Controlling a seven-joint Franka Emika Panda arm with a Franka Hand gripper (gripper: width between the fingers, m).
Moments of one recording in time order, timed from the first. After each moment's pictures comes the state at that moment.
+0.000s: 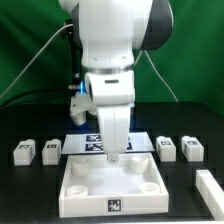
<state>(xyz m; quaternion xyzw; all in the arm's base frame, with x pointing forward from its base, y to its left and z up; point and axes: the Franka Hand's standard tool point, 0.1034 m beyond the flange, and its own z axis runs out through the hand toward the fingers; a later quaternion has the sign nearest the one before) 0.444 -0.003 0.032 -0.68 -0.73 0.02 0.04</state>
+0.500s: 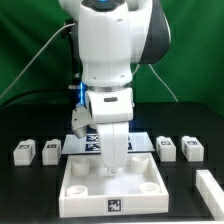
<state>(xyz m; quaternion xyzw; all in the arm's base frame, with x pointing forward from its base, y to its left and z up) 0.434 -0.001 0.013 -0.69 -0.73 0.03 0.05</state>
